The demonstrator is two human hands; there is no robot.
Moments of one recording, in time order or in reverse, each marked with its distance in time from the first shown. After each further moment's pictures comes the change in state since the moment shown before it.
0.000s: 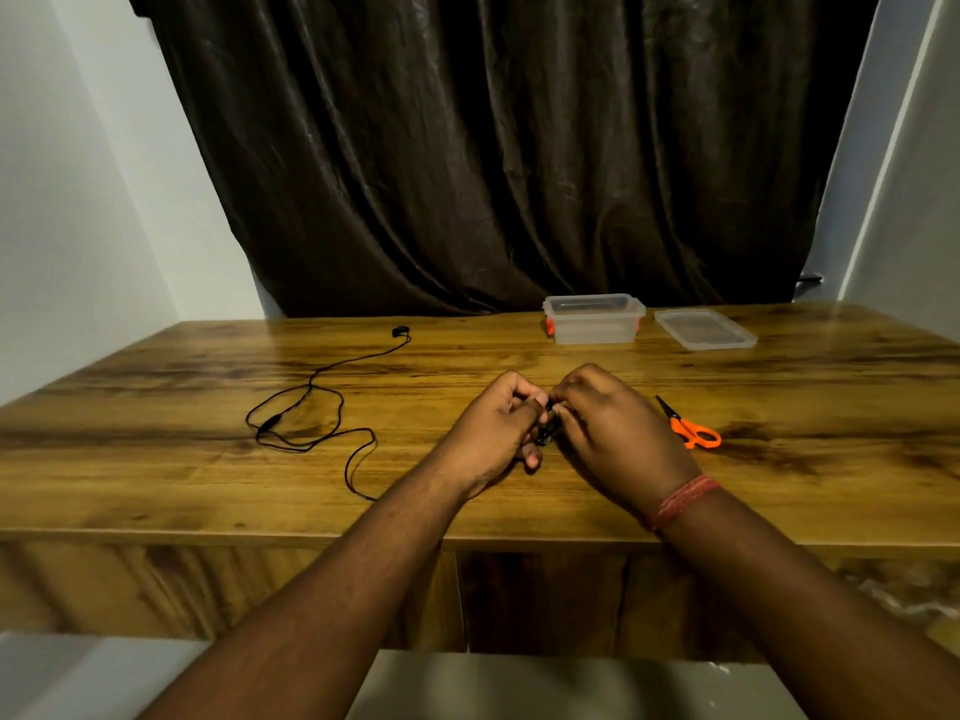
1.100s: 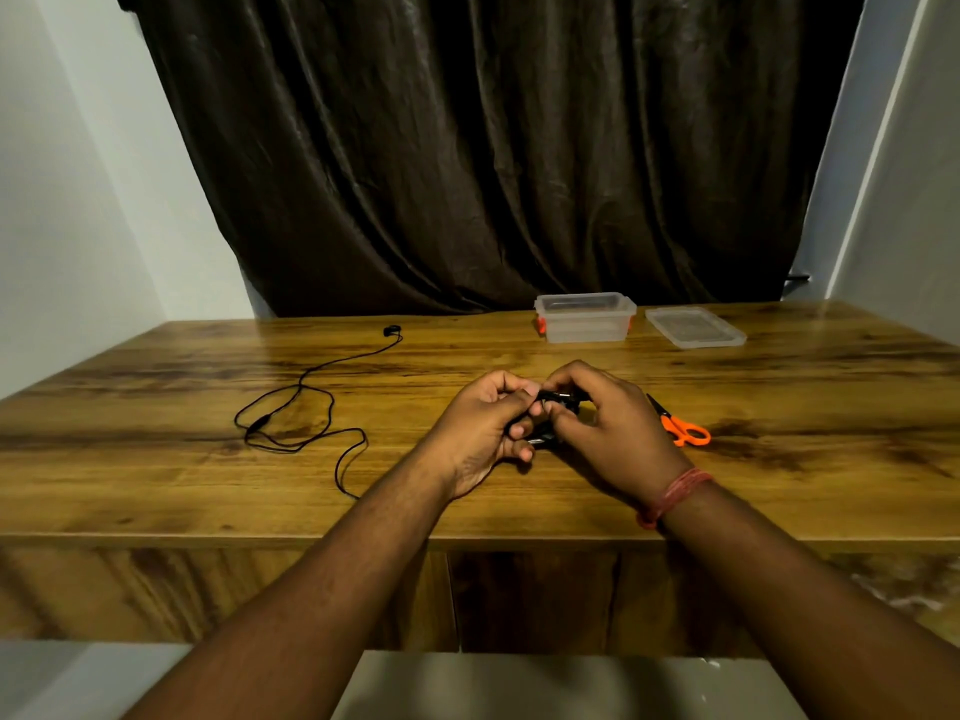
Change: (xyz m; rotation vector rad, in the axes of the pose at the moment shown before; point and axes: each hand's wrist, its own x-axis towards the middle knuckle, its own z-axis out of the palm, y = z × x) left_hand -0.007 0.017 0.000 -0.283 -0.016 -0.093; right_hand -0.001 0.004 -0.002 0.464 0.089 0.123
